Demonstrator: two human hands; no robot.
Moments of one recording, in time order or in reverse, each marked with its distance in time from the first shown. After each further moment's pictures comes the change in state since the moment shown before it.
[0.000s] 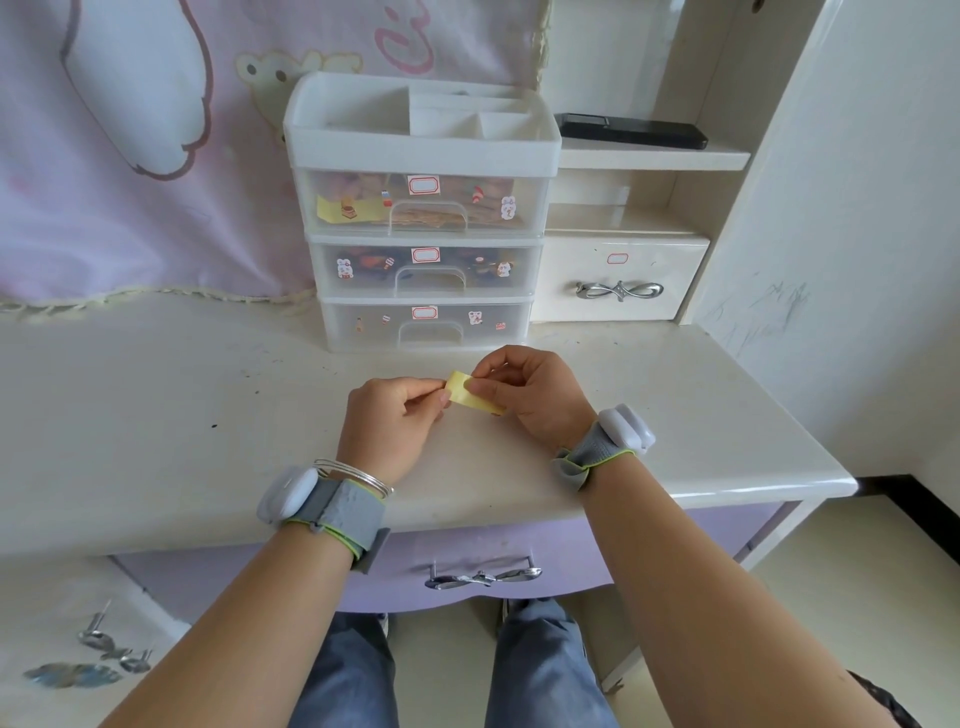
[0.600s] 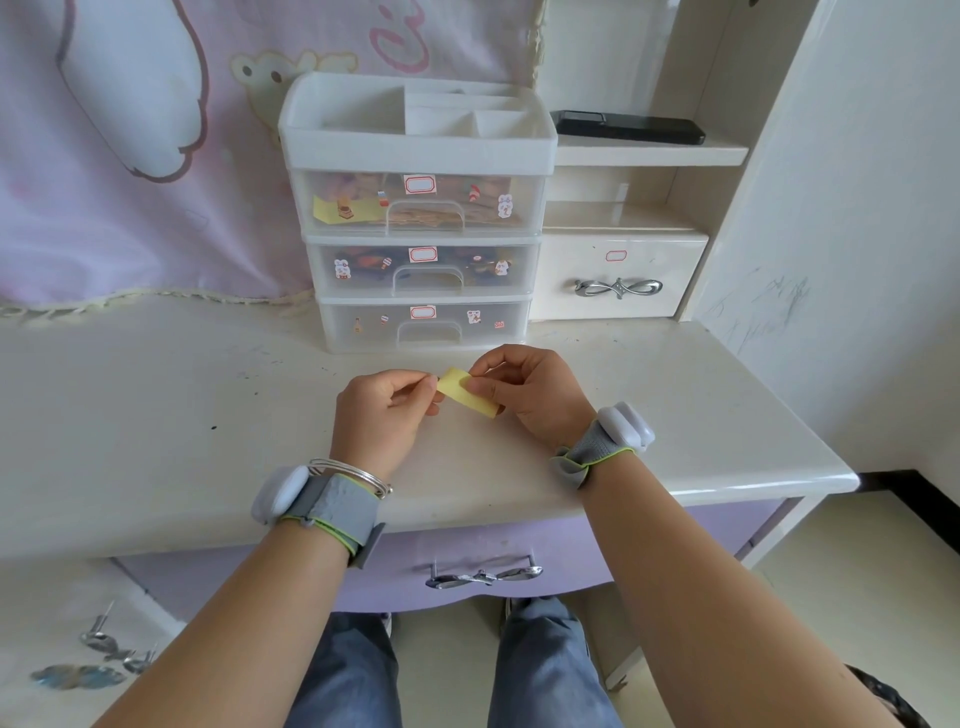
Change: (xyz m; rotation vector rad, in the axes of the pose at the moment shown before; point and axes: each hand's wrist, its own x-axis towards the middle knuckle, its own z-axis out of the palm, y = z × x) left_hand 0.004 -0.003 0.001 -0.160 0.040 -0.102; right_hand 0.001 0.000 0.000 0.006 -0.005 0.000
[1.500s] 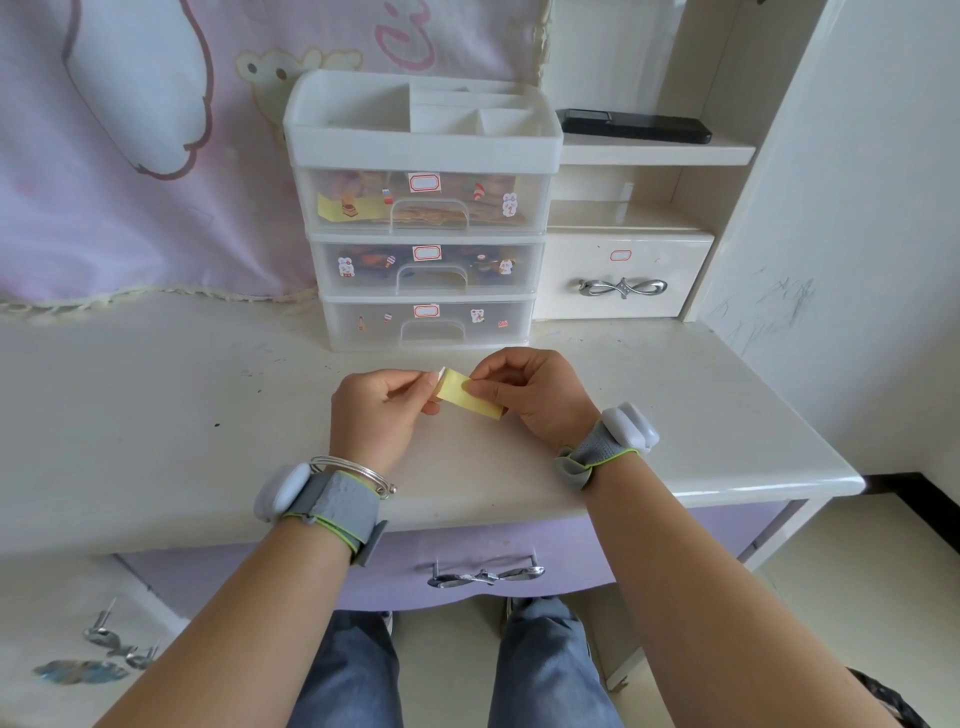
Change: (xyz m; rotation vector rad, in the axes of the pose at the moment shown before) left_hand 0.003 -0.006 -0.004 -0.063 0.019 -0.020; right_hand -0.002 0.000 0.001 0.007 -0.033 -0.011
